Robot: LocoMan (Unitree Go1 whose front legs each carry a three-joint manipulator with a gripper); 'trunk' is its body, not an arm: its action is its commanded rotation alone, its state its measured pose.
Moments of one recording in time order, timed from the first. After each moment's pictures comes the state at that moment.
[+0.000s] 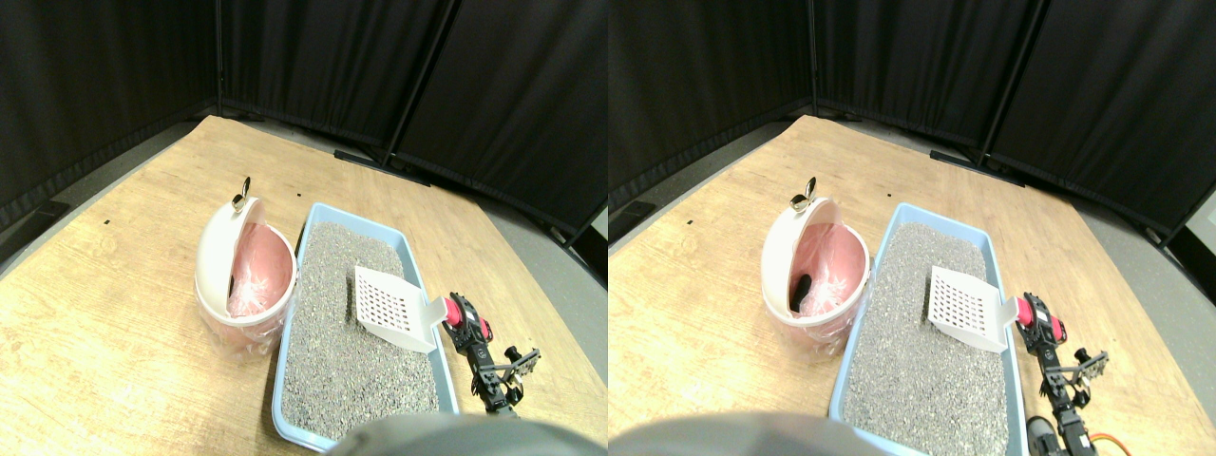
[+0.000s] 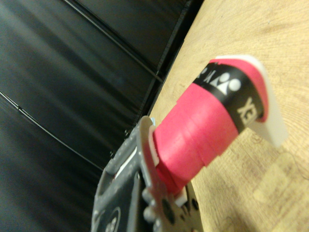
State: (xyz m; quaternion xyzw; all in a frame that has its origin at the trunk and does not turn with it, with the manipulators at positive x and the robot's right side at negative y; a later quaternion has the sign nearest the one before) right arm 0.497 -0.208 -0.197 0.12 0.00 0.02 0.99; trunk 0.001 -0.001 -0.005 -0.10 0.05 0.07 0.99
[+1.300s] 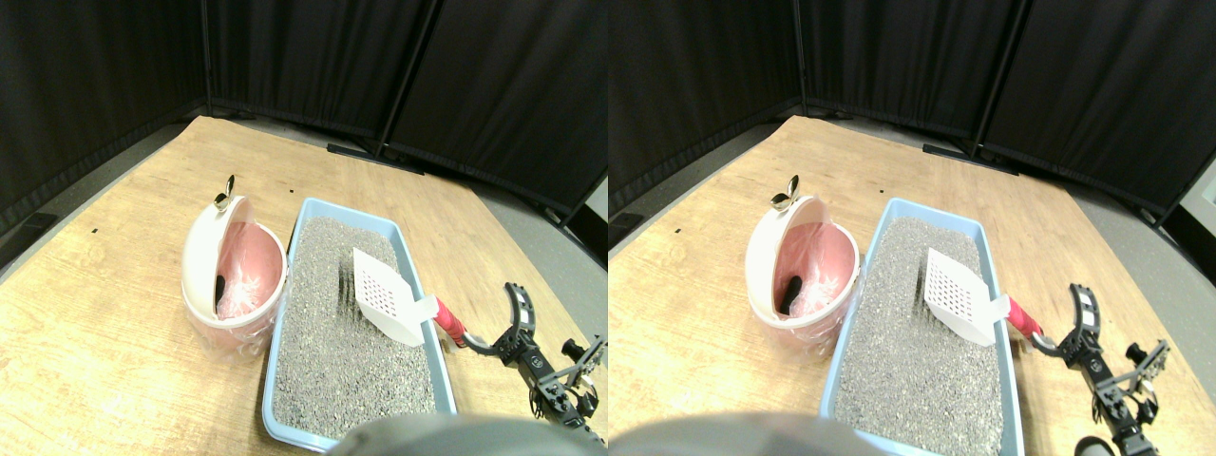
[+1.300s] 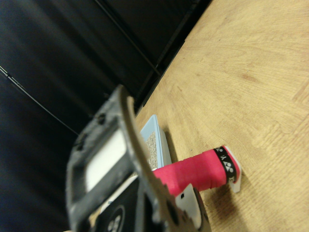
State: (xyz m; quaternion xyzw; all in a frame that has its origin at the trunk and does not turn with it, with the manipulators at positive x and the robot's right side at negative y) right arm 0.450 -0.224 -0.147 0.10 0.06 0.05 0.99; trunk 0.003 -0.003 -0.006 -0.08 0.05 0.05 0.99
